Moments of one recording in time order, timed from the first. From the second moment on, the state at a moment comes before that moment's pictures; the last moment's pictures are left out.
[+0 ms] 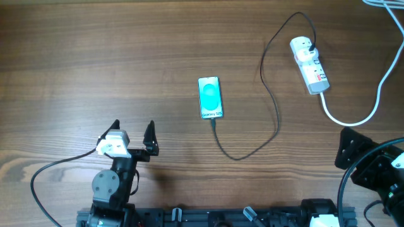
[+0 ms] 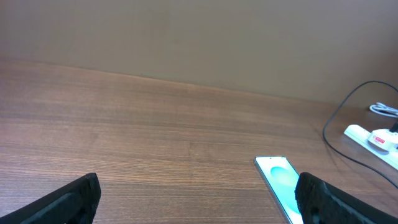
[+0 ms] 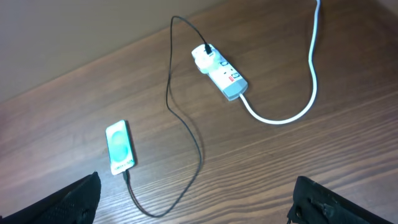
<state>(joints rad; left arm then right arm) -0.18 0.03 0.01 -0.07 -0.05 -0.22 0.01 0.79 1.64 -1.52 0.08 0.38</state>
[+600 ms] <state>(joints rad) -0.18 0.03 0.01 -0.07 -0.05 -0.22 0.01 0.21 0.37 0.02 -0.14 0.20</state>
